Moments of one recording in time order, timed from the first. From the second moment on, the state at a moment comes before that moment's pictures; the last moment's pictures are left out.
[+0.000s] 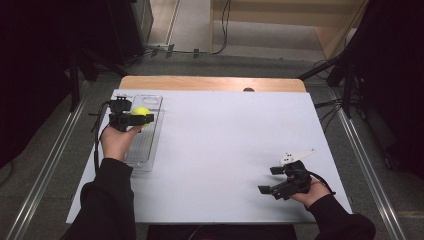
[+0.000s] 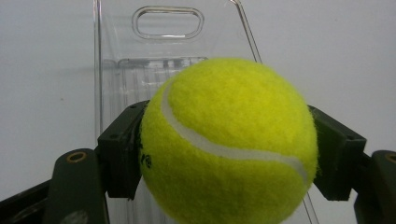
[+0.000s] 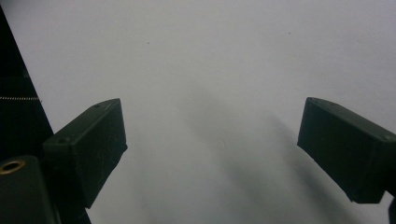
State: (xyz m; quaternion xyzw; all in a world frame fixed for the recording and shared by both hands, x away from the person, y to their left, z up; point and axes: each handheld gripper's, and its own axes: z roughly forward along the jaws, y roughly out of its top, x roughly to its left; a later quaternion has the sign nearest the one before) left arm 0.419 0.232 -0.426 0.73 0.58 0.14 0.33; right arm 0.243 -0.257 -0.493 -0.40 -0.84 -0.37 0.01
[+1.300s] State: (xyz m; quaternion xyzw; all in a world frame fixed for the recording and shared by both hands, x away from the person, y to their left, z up) left arm 0.422 0.230 -0.436 0.74 0.58 0.13 0.32; right arm 0.243 -0.257 -0.493 -0.40 -0.84 -0.37 0.01
